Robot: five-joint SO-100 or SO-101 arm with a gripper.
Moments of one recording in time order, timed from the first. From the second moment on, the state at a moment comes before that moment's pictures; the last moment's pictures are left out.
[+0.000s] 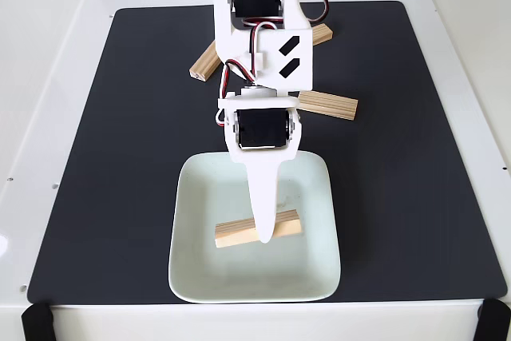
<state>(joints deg) -10.7 35.5 22.2 52.6 -1.1</state>
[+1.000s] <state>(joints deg) -10.2 35.5 22.2 52.6 -1.1</state>
